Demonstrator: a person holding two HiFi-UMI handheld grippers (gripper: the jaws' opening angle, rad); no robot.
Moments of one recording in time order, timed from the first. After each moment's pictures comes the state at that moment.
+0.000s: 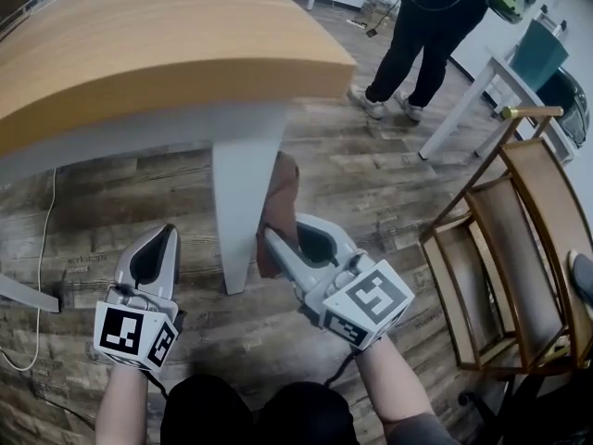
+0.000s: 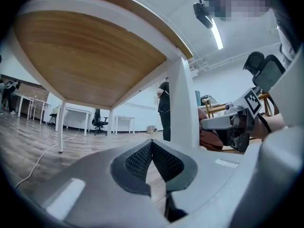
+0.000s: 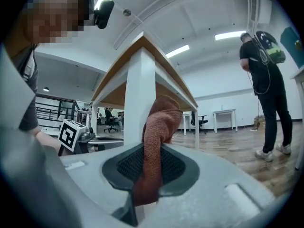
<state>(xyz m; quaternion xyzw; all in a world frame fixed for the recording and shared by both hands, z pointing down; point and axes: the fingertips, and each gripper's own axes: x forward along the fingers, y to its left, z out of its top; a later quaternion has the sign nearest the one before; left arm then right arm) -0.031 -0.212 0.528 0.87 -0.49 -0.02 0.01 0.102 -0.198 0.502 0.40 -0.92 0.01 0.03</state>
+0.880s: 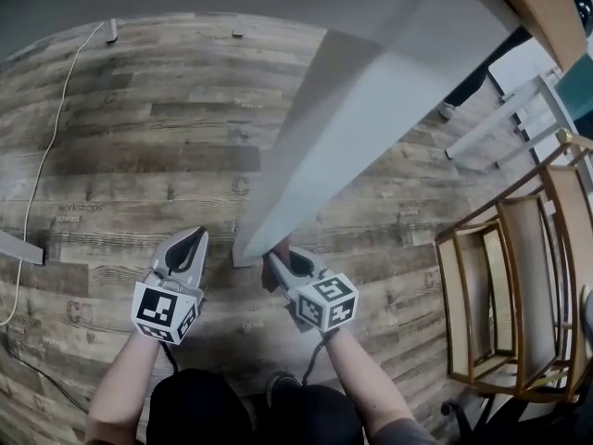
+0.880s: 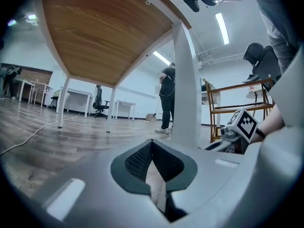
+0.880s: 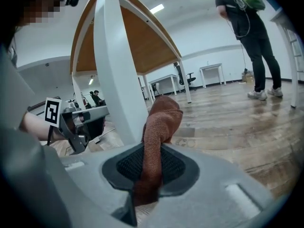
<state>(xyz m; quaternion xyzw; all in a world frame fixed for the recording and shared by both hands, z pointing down) -0.031 -0.215 0.720 0.88 -0.48 0.01 0.07 0.105 -0.203 0.794 0.41 -0.87 0.22 0.15</state>
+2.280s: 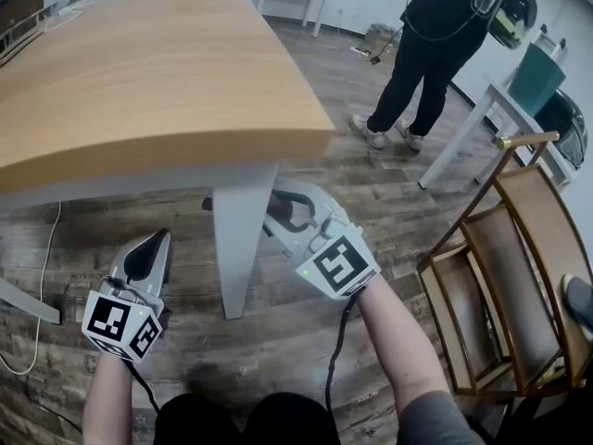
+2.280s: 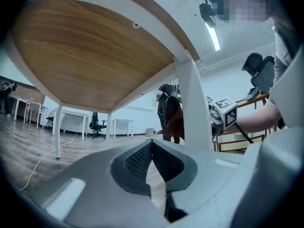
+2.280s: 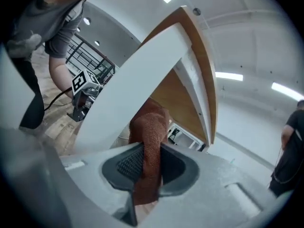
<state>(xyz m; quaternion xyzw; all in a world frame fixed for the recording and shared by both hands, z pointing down) -0.044 -0.242 0.512 0.88 -0.48 -0.03 0.00 0.080 -0.276 0.479 0.29 -0.89 -0.30 0.19</state>
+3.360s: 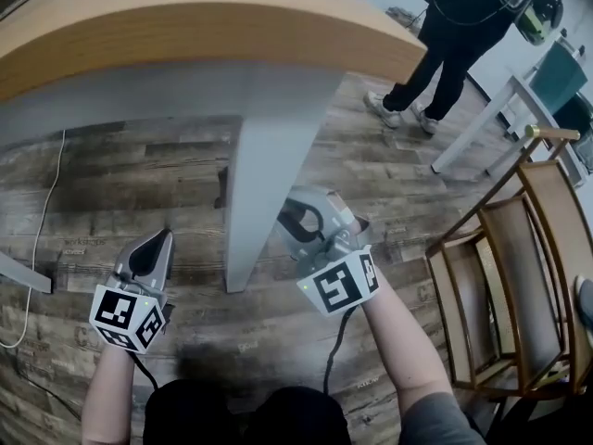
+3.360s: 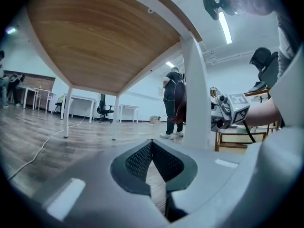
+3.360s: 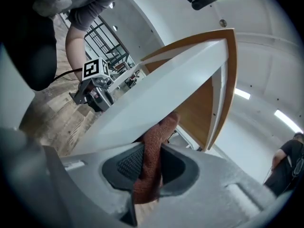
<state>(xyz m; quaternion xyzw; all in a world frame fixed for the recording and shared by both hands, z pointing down) -0.066 -0.227 0.624 0.86 -0.50 0.01 0.06 0.076 -0.246 0.552 0.30 -0.85 -0.38 0.22</state>
